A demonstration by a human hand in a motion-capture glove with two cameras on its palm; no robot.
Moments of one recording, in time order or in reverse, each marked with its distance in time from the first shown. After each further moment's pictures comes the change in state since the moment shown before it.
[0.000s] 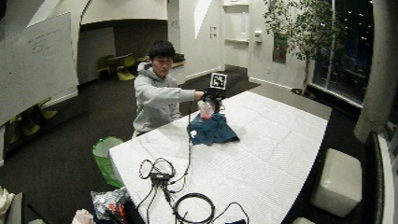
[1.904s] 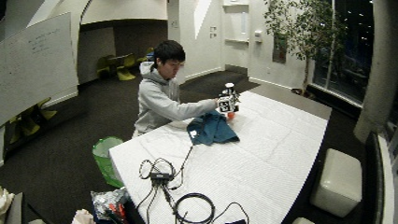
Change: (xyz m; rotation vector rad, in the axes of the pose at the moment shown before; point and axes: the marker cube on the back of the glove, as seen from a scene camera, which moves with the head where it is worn) arm -0.192 -0.089 0.030 0.439 -1.639 -0.127
